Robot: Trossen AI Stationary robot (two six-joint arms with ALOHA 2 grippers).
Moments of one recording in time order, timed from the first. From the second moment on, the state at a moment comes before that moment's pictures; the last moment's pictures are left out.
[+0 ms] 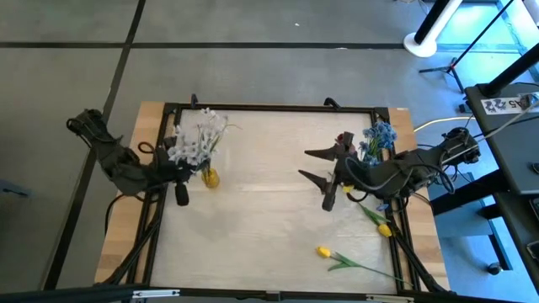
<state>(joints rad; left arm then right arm) -0.70 0.79 0.89 -0.46 -1.13 -0.38 0.48 1.35 1.57 -0.43 0.78 0.04</state>
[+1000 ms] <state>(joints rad) -0.57 0.68 0.60 -0.13 -1.18 0.00 0.47 1.37 1.57 -0.55 0.79 0.23</state>
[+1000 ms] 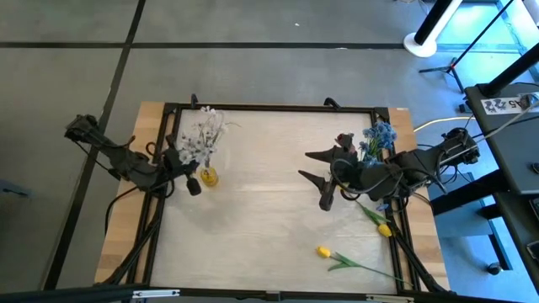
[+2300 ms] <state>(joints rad) -0.34 0.66 0.89 -1.17 -0.47 -0.87 0.47 1.38 1.57 -0.82 0.40 0.53</state>
